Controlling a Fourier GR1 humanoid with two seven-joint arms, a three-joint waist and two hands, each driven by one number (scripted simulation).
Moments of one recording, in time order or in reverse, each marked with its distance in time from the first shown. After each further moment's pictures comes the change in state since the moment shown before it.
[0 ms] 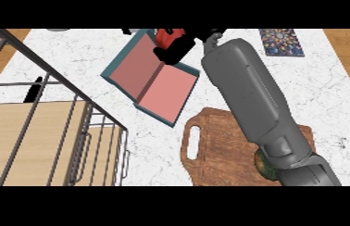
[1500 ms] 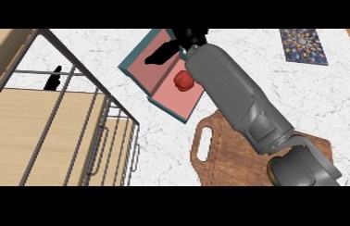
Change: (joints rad) left arm -0.089 -0.037 -0.052 0.021 -0.038 -0.018 0.001; right arm -0.168 0.015 0.216 0.518 -0.485 -0.404 -0.112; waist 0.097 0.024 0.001
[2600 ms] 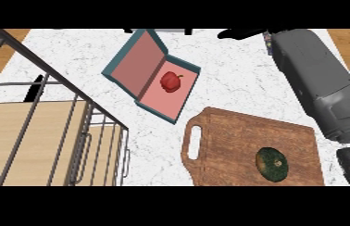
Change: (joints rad) left arm 0.079 0.024 0.066 -0.031 0.022 0.002 0.000; right arm 0.074 -0.322 -0.276 0.137 -0.198 0.247 -0.323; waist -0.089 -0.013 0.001
